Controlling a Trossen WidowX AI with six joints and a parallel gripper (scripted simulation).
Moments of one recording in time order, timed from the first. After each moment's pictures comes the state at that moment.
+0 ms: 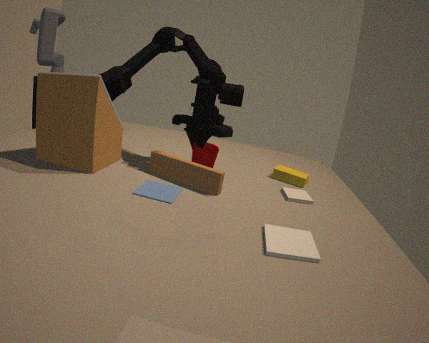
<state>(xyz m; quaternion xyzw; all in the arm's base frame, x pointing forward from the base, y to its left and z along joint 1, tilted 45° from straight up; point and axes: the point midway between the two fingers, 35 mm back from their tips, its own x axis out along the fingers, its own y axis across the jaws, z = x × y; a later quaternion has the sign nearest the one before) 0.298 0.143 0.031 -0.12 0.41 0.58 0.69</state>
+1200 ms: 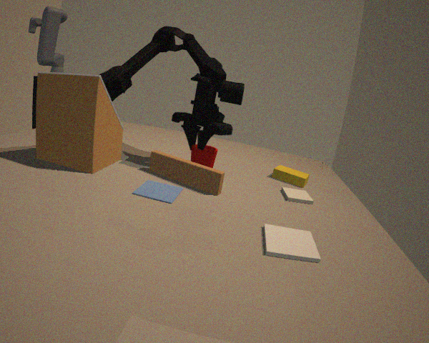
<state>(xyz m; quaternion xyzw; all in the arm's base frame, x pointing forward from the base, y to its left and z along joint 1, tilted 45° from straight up) 0.296 0.136 0.034 -0.12 0.42 0.59 0.68</state>
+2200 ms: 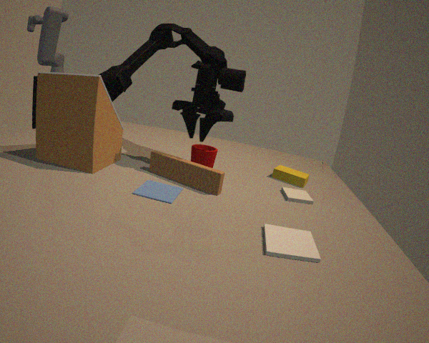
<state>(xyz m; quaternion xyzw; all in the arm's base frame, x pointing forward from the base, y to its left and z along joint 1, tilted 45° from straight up) 0.295 0.106 0.055 -0.12 0.42 0.58 0.68</state>
